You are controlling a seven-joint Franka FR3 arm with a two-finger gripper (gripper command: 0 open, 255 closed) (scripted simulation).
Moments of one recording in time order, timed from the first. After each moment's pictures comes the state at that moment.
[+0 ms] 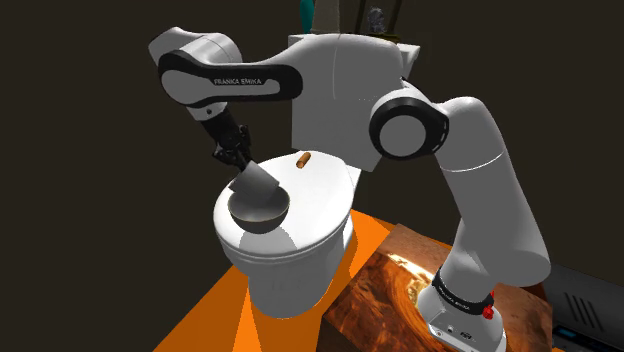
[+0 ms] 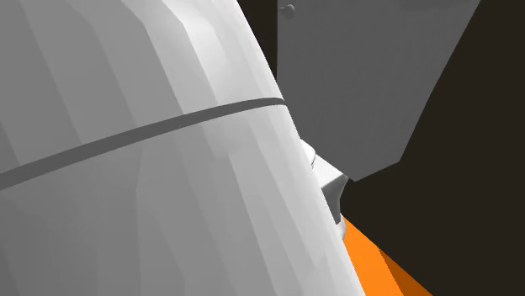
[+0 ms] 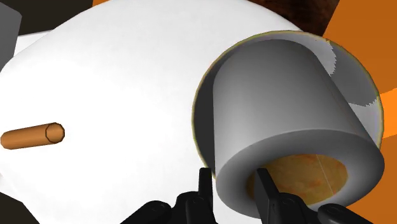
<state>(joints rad) 0.39 0.66 0.06 -0.98 -0.25 1.27 0.10</state>
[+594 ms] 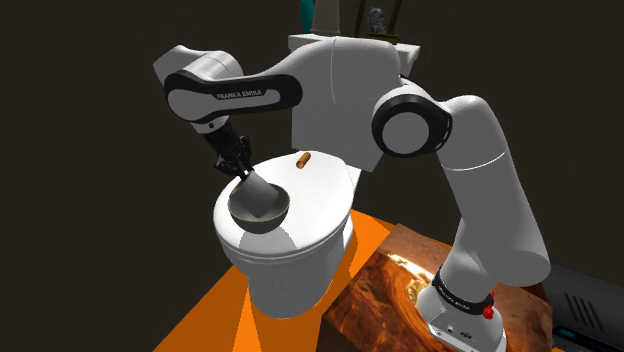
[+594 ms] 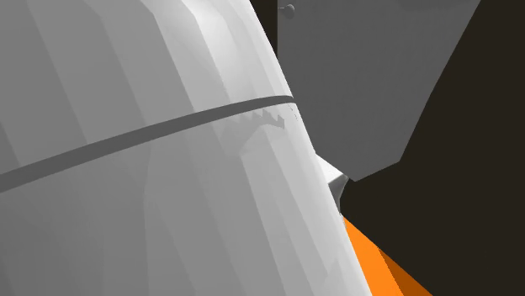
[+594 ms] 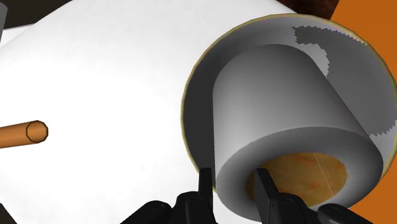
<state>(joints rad) 0.38 0.64 0.06 -1.09 -0.24 1.36 0.12</state>
